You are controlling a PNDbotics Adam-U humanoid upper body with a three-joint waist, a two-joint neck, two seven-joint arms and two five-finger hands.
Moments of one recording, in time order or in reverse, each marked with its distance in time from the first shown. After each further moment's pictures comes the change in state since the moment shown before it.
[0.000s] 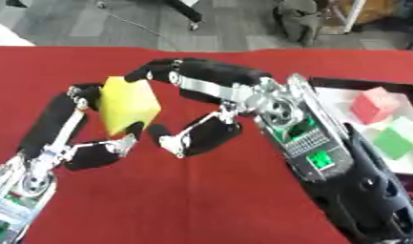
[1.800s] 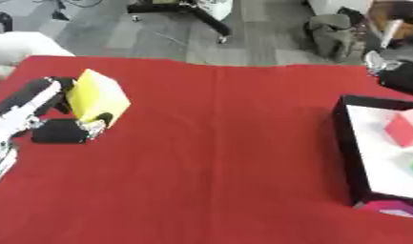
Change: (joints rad) left arm -0.017 0.183 0.117 -0.050 0.229 0.363 -0.291; right arm 0.199 -0.364 -0.304 -0.101 -0.260 0.148 -0.500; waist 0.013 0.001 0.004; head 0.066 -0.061
